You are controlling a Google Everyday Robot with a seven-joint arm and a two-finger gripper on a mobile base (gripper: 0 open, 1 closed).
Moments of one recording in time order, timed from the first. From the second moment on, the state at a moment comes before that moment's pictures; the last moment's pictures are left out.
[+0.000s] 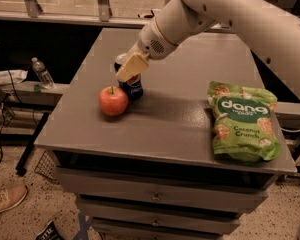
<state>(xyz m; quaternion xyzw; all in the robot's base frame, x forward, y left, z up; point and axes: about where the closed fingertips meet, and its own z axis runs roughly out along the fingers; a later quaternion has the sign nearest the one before) 0.617 0.055 0.901 -0.59 0.72 0.21 0.30</state>
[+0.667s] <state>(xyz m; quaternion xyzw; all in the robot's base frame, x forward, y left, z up) 0.616 0.057 0.900 -0.59 0.72 0.21 0.30</state>
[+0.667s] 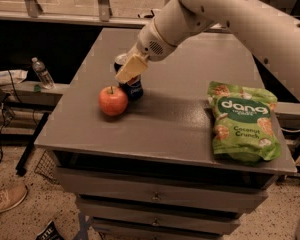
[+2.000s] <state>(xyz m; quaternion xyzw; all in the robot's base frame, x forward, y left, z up) 0.614 0.055 0.899 -0.59 0.72 0.21 0.30</state>
